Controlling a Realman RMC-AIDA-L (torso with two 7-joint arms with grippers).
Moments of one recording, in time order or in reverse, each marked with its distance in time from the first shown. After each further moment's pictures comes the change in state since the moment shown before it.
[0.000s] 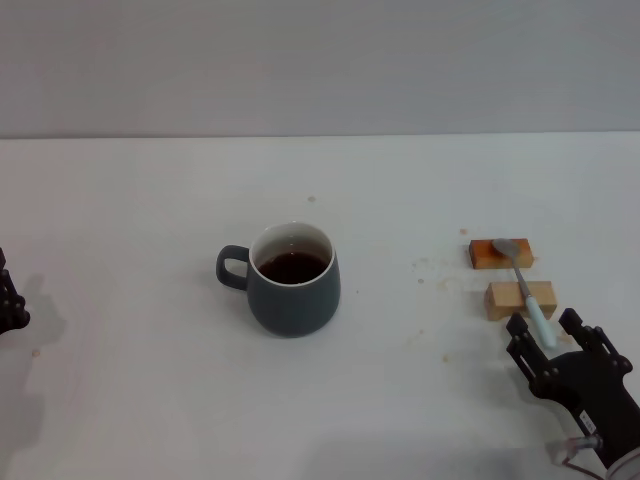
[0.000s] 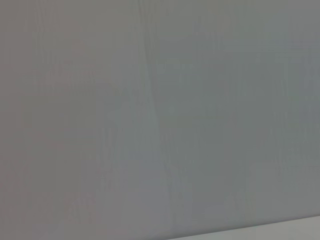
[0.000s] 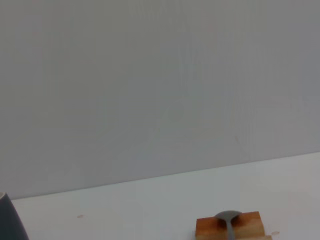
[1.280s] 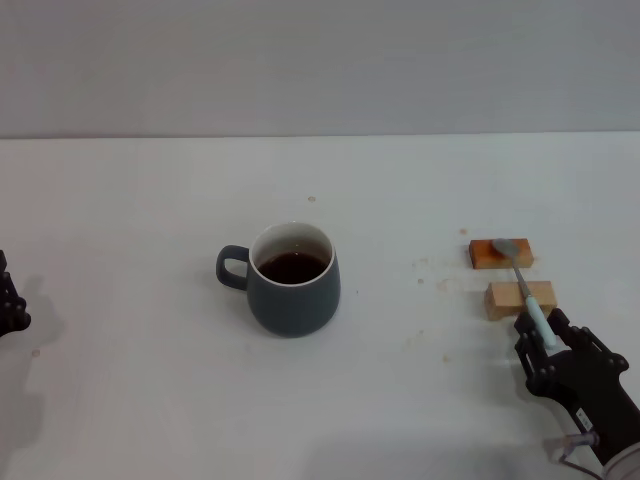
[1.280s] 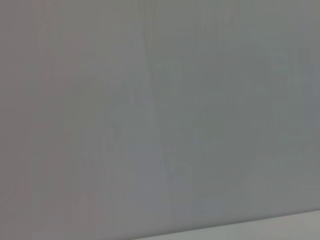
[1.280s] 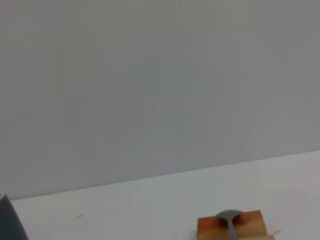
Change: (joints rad) left arm -0.003 0.000 0.000 0.002 0.000 -0.014 0.000; right arm 0.007 0.000 0.012 0.006 -0.004 0.016 0.000
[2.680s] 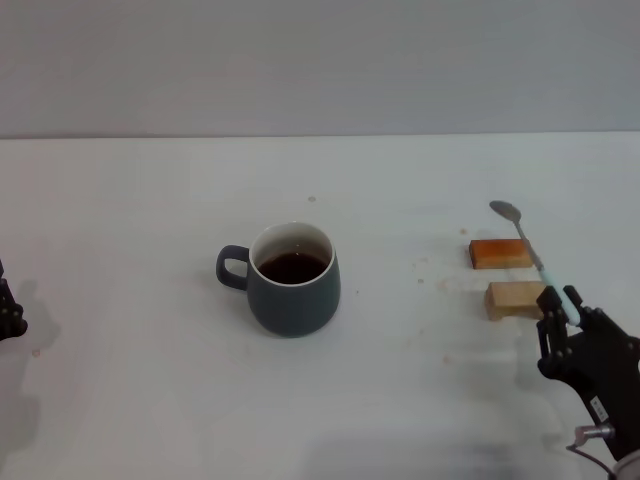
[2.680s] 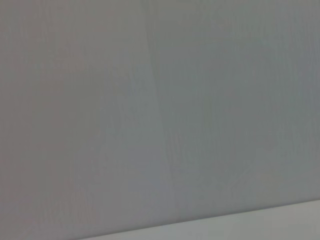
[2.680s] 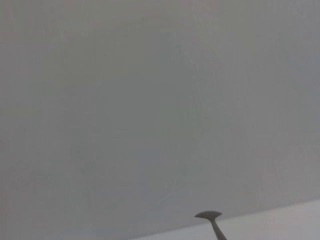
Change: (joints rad) left arm 0.003 0.000 0.000 0.013 0.000 -0.011 0.000; right arm -0.017 -0.059 0.010 0.188 0.002 -0.161 -0.092
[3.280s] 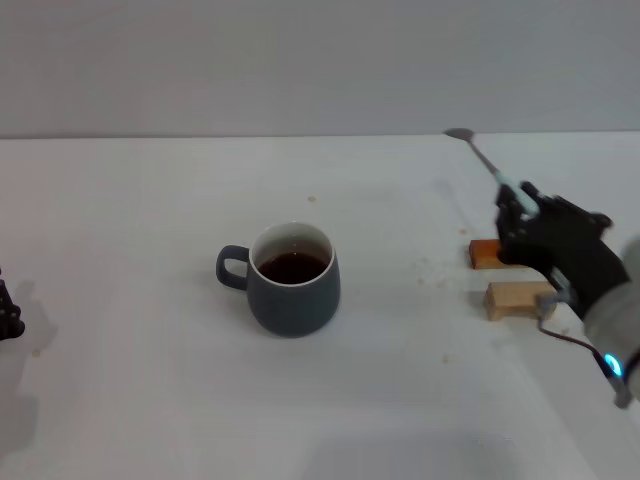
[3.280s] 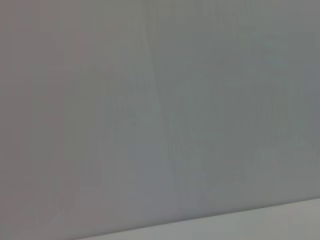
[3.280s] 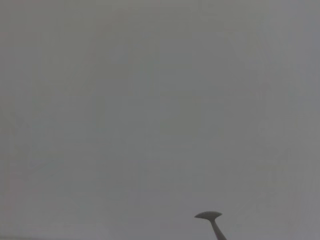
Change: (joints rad) left arm -0.001 0.001 0.000 0.009 0.000 0.000 0.000; right arm 0.023 -0.291 0.504 0.763 0.088 0.563 -0.764
